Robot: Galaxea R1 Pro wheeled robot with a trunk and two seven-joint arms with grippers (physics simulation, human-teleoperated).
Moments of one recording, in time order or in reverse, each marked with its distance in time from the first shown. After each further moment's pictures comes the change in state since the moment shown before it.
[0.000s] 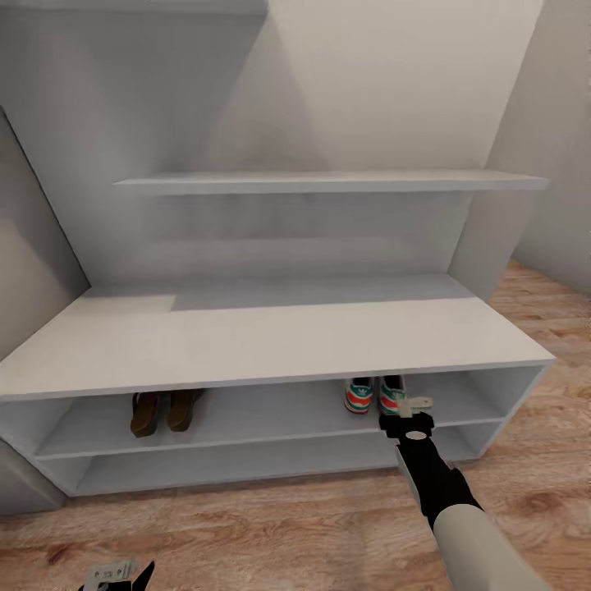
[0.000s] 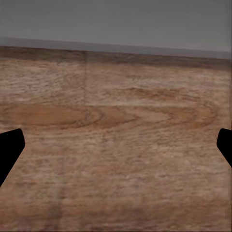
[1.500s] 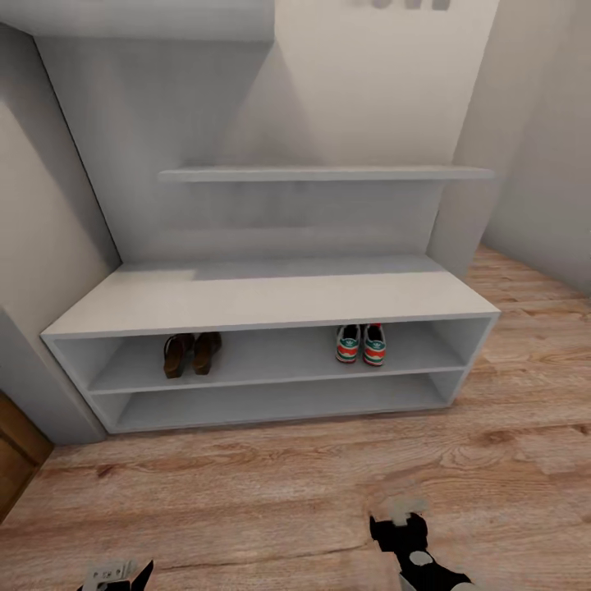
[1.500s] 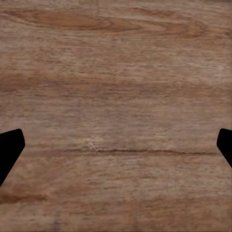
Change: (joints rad) left arm 0.000 0.000 0.003 0.002 0.006 -0.002 0.005; right arm 0.081 -0.024 0.004 0.640 -0.009 -0.517 -0.001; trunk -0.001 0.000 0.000
